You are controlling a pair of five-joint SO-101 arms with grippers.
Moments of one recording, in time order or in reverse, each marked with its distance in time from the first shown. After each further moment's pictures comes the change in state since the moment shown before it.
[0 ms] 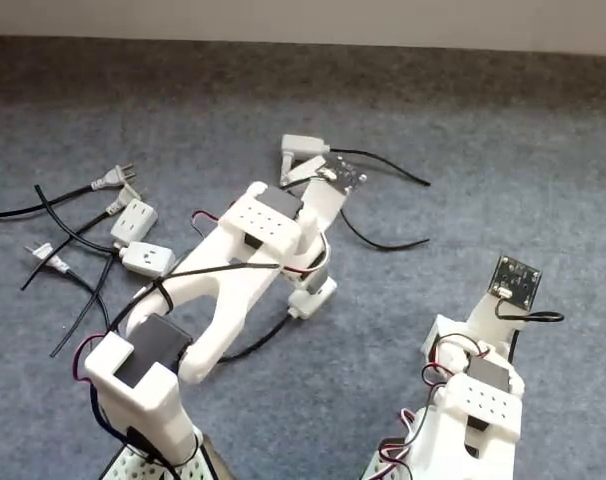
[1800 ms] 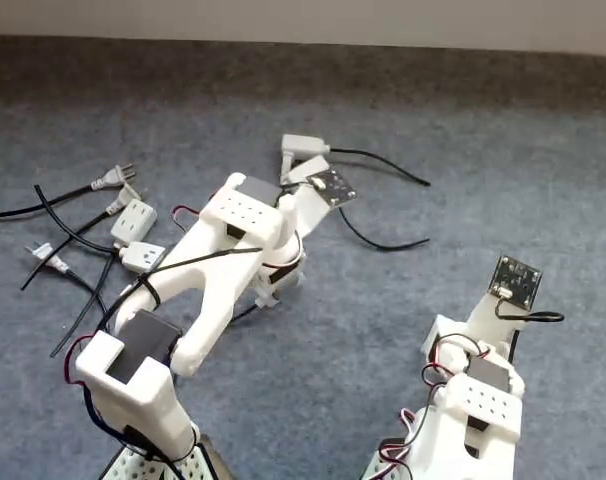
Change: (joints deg) left arm -6.2 -0.6 -0.3 8.3 -14.5; right arm 0.0 0.0 0.0 0.0 0.0
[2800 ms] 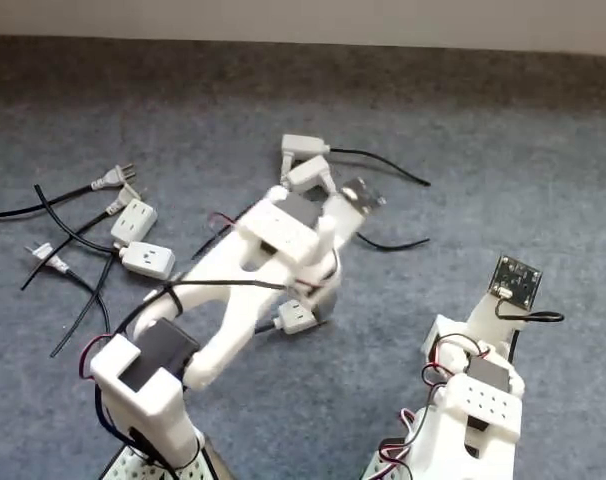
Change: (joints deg) left arm 6.3 0.0 -4.2 2.5 13.2; right arm 0.0 0.0 0.0 0.0 0.0
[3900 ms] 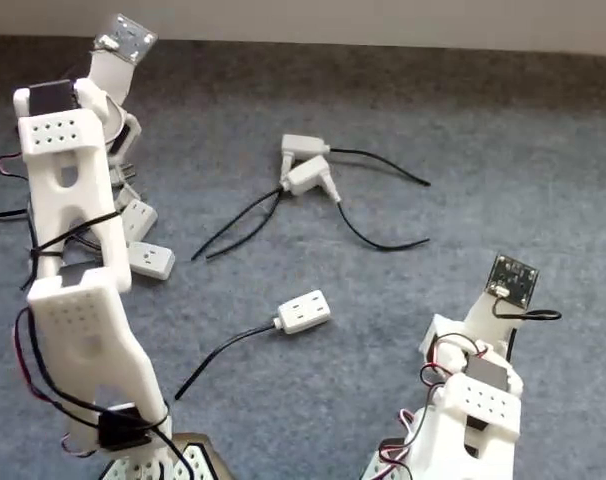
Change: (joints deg) left arm -45.3 31.1 -60.6 3.3 -32.5; right arm -1.0 0.0 0.0 0.0 0.0
